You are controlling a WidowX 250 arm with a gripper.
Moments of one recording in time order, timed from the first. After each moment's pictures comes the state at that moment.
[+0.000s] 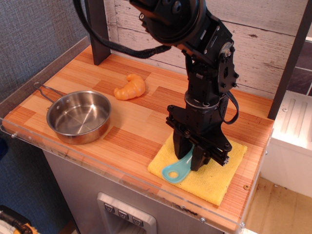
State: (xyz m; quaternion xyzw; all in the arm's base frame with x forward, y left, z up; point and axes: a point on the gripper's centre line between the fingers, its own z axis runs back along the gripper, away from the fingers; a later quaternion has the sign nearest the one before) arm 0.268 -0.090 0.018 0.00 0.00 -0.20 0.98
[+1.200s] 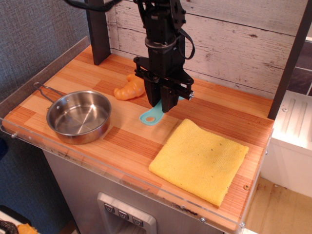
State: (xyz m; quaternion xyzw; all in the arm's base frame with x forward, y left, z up) arm 0.330 -0.014 0.042 -0.02 -0.03 -0.13 0.99
